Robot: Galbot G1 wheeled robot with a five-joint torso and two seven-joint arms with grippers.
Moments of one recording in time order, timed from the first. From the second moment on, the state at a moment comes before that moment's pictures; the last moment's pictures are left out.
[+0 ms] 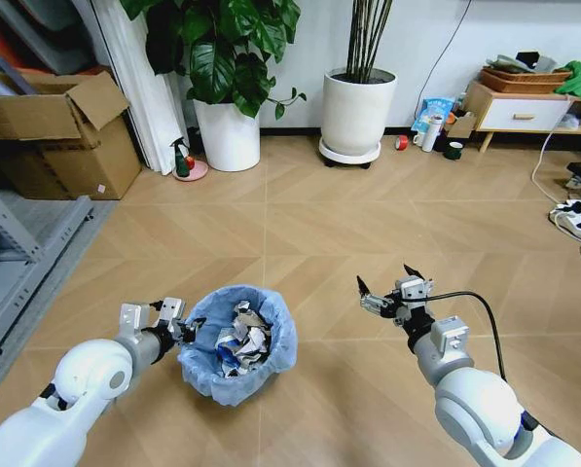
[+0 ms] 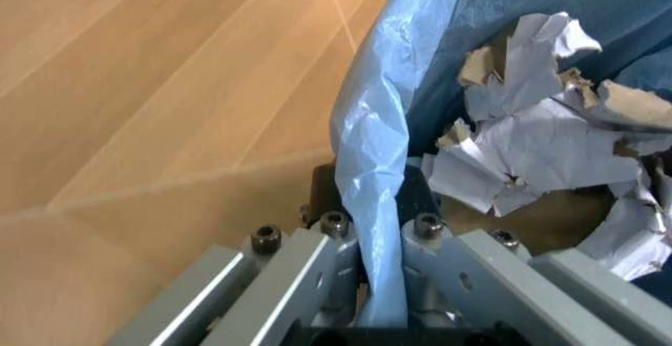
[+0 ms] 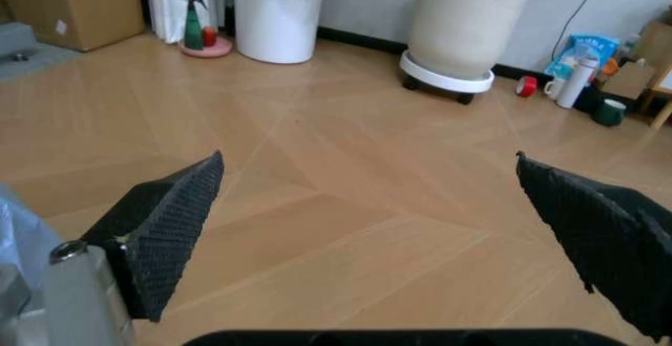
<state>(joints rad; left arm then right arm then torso) 1.24 -0.82 -0.40 -2.00 -0.90 0.74 -0.11 -1.38 0.93 0.30 2.23 0.40 -0.31 0.33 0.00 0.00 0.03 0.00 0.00</state>
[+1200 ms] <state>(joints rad) 1.33 -0.79 -0.46 -2.05 -0.90 0.73 -0.11 -1.41 0.95 0.31 2.24 0.39 -0.30 0.32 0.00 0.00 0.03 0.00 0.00</state>
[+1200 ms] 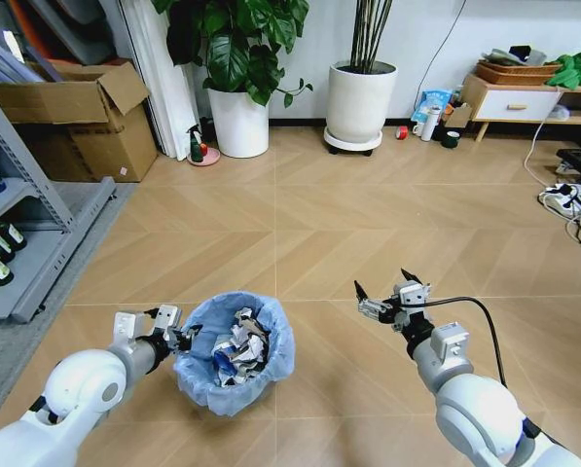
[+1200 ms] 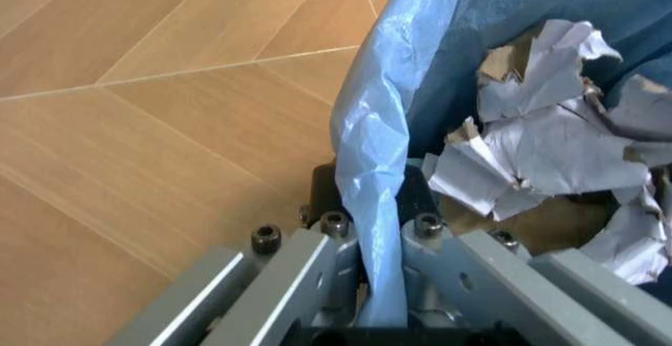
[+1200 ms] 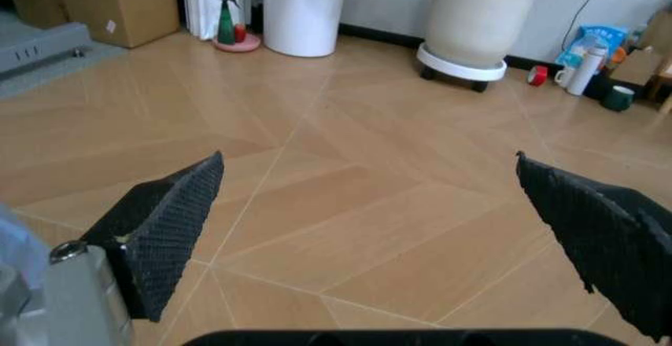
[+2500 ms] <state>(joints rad) 1.33 -0.79 -0.44 -2.07 -0.91 0.73 -0.12 -1.43 0.95 0.34 2.24 0.38 -0.29 0.31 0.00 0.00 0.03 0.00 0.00</state>
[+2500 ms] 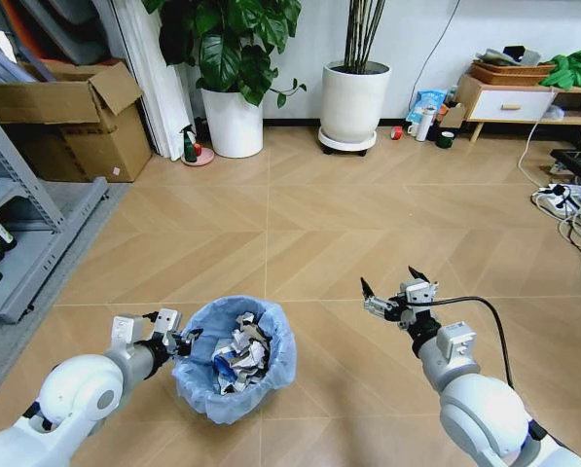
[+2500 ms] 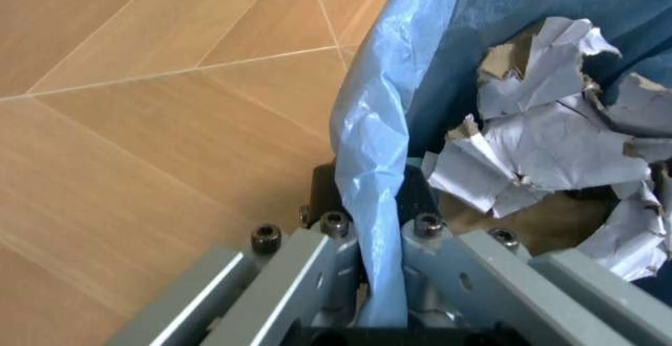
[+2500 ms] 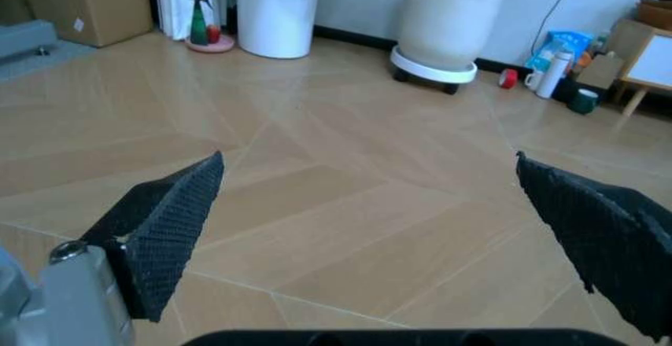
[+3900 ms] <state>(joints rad) 1.35 -0.80 -0.45 -2.09 -0.90 0.73 -0.12 -1.46 0.95 0.34 2.25 0.35 -0.27 0.30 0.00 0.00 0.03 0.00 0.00</state>
